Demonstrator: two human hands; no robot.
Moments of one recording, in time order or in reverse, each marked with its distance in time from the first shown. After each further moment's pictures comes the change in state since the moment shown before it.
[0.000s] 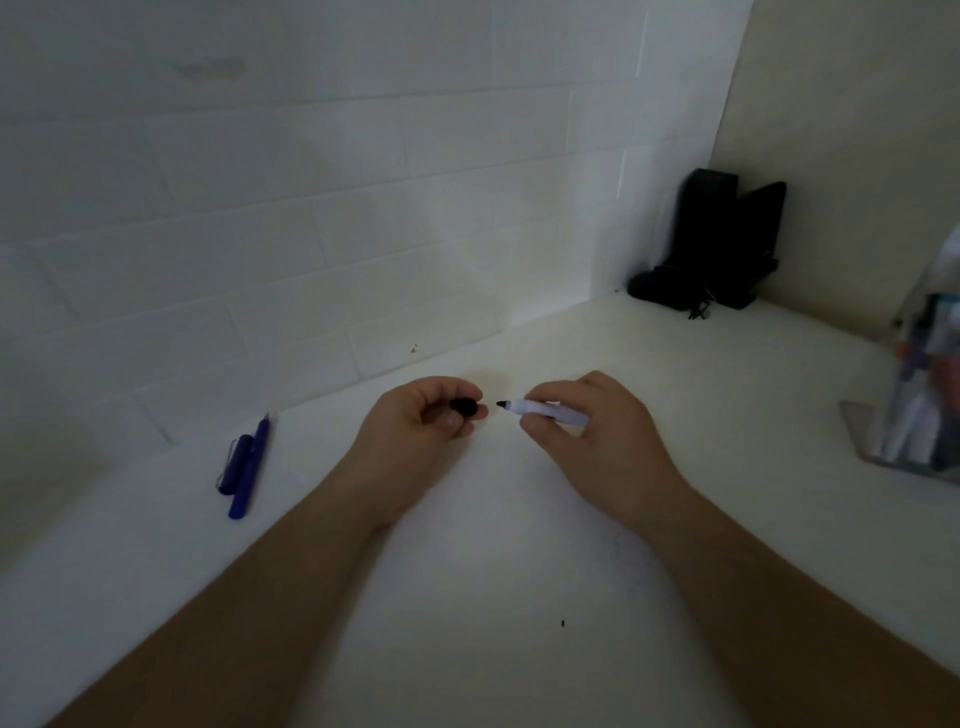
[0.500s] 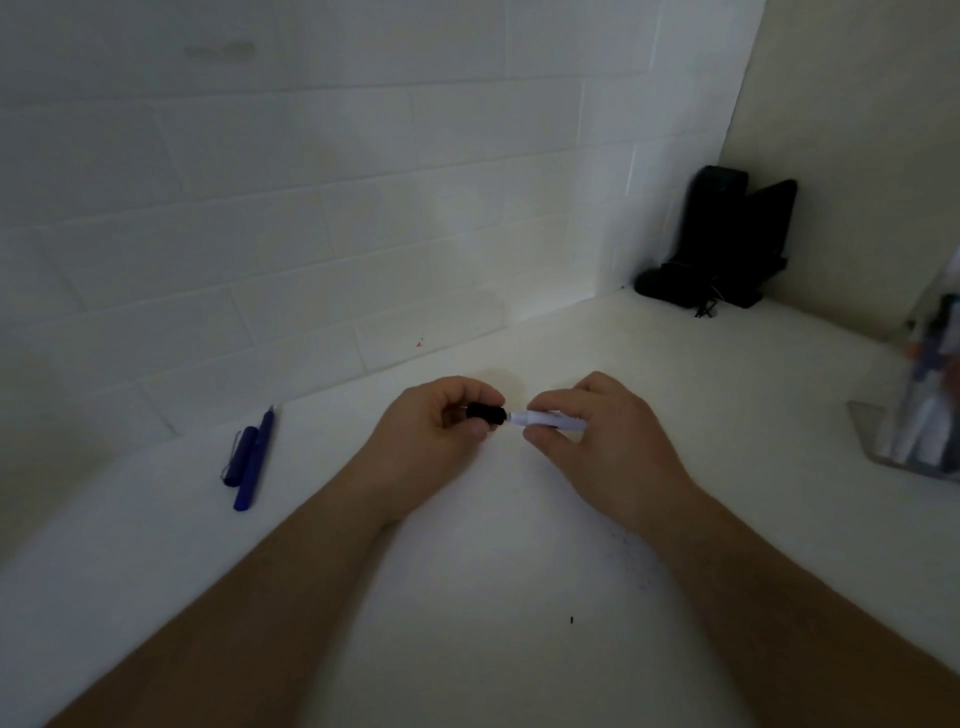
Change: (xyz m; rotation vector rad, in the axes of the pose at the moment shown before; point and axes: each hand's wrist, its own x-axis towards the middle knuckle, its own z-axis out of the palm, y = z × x) left_hand -0.005 0.006 0.000 0.235 -0.065 0.128; right_hand -0.001 0.003 0.002 -0.177 -0.085 -0.037
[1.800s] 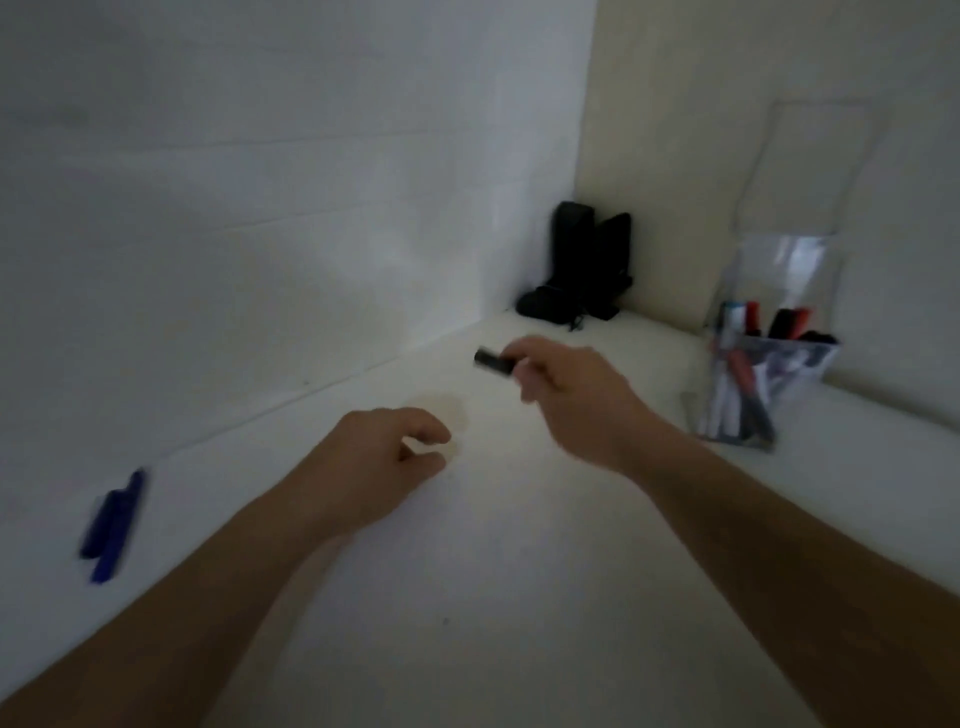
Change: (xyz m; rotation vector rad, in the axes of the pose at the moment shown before) left_hand 0.006 0.056 0.036 0.502 -0.195 0.175; right_hand -0.001 0.008 -0.115 -0.031 0.001 0.149
